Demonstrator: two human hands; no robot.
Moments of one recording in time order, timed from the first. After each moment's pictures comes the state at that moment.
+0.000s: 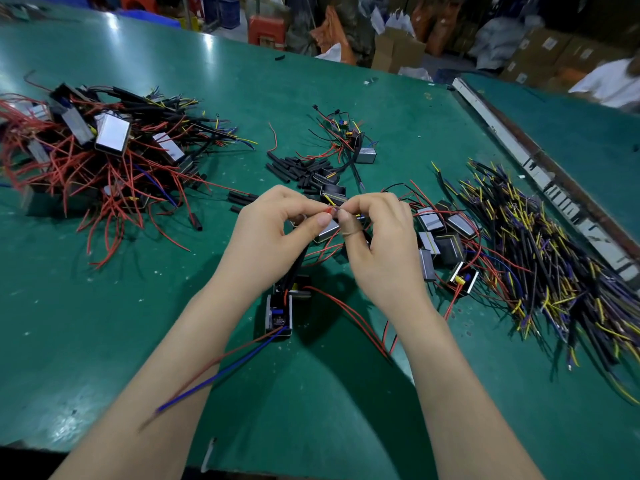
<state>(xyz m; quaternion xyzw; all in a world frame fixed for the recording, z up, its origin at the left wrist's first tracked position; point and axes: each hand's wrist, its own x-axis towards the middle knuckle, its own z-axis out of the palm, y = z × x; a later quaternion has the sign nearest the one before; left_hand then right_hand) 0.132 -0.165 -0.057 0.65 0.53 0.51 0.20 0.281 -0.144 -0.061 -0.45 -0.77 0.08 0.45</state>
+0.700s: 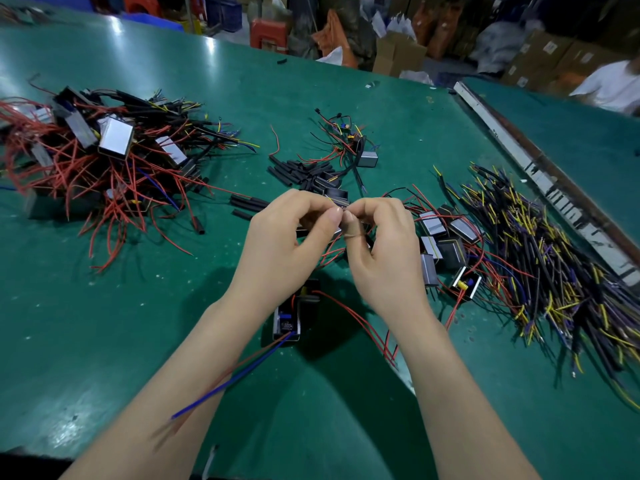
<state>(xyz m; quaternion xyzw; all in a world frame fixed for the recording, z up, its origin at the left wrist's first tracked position) 0.145 -0.171 -0.055 0.65 0.51 0.55 0.13 0.273 -0.148 -0.059 -0.47 -0.74 0.09 0.47</state>
